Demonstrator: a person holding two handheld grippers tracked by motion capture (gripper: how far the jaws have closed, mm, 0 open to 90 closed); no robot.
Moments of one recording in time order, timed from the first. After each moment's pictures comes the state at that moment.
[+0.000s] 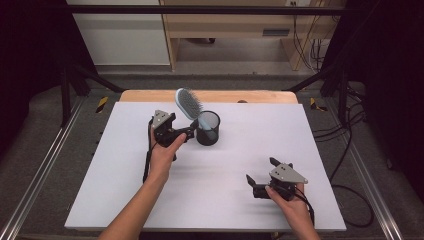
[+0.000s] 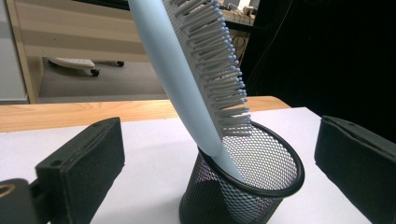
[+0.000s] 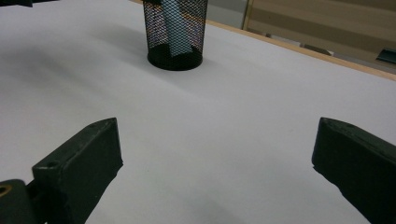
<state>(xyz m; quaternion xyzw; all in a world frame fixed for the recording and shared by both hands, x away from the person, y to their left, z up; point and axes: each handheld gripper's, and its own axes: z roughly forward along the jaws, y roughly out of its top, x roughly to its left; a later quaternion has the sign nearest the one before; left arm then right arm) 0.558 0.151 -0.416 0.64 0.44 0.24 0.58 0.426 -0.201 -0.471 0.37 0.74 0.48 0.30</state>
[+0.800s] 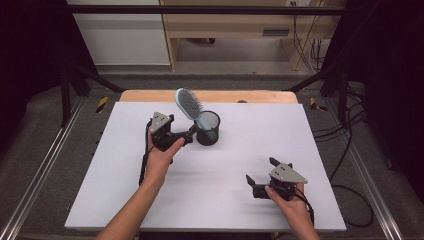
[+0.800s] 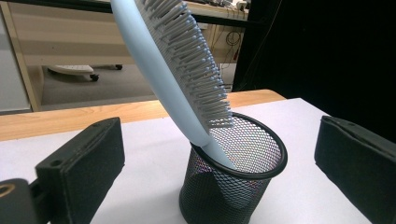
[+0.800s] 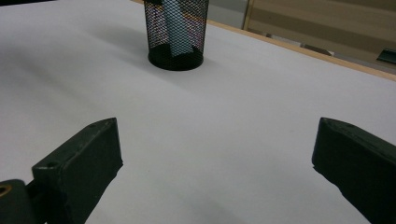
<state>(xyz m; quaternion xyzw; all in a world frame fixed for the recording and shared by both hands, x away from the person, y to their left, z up) 0.541 0.154 -0.407 0.65 0.42 0.25 0.58 0.426 -0.200 -0.471 0.37 0.74 0.48 0.30</state>
